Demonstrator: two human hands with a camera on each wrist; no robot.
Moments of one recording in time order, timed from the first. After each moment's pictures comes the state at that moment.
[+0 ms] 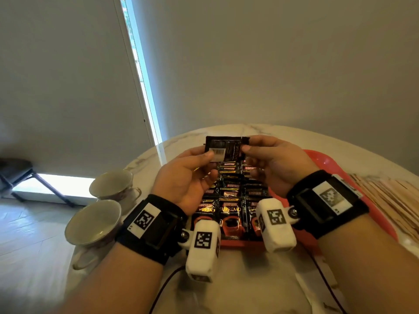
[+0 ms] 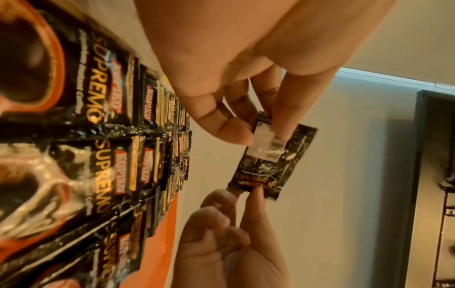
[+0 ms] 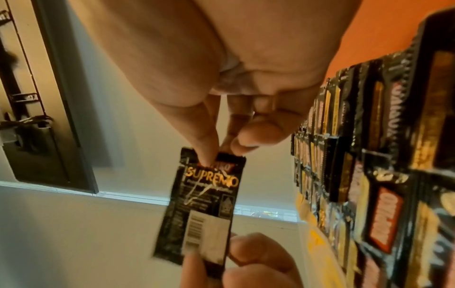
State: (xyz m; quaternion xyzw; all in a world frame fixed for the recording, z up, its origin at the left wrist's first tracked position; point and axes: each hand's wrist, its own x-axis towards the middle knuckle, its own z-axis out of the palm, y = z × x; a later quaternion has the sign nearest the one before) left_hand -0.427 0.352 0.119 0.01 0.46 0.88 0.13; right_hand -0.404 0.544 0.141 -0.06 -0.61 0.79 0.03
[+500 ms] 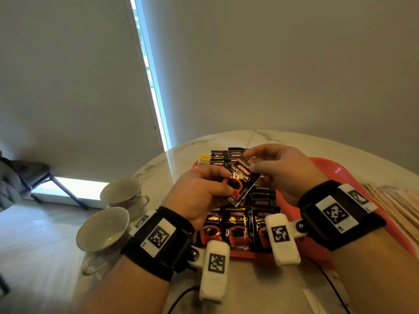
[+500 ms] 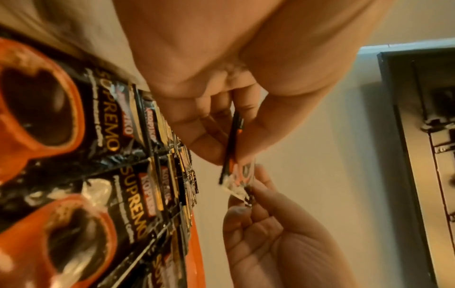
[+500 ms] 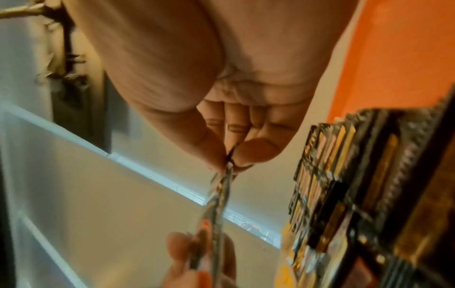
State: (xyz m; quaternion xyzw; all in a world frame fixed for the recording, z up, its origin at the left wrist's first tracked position) left_hand -0.418 0.358 0.115 0.04 0.63 0.76 0.14; right_hand -0.409 0.552 0.138 -0.01 -0.72 0.69 0.04
